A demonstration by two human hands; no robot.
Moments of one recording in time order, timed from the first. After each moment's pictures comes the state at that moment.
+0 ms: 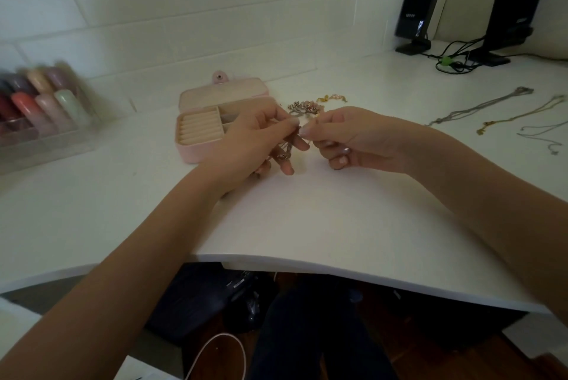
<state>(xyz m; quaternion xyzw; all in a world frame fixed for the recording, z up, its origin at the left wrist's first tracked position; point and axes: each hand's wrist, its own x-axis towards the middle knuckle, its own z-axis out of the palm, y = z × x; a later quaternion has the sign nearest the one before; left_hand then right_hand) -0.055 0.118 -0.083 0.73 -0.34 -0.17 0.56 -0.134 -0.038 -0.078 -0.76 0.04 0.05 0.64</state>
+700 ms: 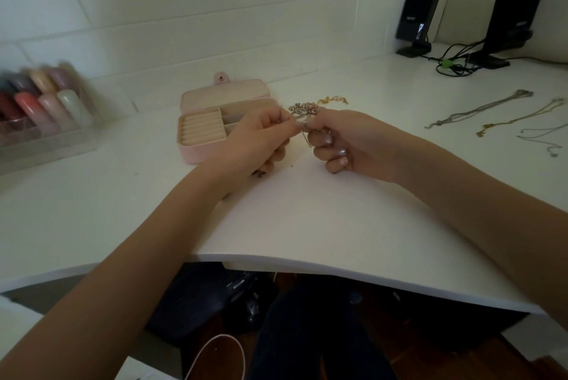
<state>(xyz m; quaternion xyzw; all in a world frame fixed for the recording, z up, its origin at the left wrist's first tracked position) -0.049 0.115 -0.086 0.74 -0.33 -0.17 0.56 -0.130 -0.027 -0.080 -0.70 0.09 0.03 0.71</state>
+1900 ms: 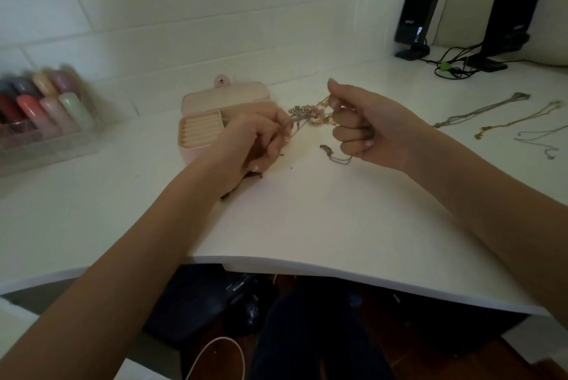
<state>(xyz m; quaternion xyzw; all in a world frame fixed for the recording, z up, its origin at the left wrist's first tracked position) -0.047 0.123 -0.075 0.63 -0.32 -0.29 0.64 -0.137 -0.045 -0.069 -0.61 0.10 -0.05 0.78</state>
